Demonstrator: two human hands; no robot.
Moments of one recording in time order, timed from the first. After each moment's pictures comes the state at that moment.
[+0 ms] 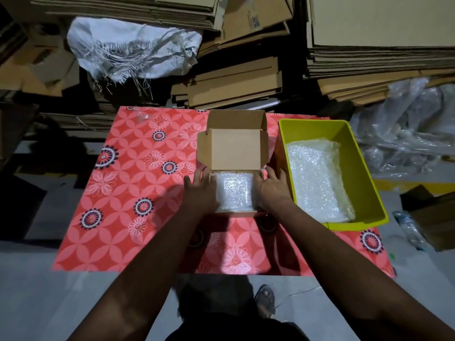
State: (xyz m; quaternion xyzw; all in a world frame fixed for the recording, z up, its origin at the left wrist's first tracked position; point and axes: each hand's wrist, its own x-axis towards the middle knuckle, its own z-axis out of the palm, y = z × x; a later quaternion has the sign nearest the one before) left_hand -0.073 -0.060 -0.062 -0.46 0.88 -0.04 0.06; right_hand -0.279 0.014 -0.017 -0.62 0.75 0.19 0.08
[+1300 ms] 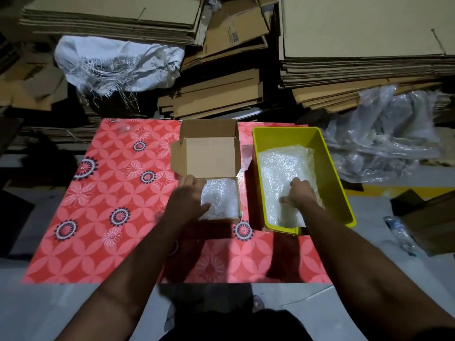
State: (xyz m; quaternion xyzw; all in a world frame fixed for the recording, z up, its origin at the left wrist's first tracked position) left_hand -0.110 -0.035 -0.024 -0.45 0.88 0.11 -0.09; right_hand -0.441 0.053 -0.053 -0.36 0.90 -0.01 0.23
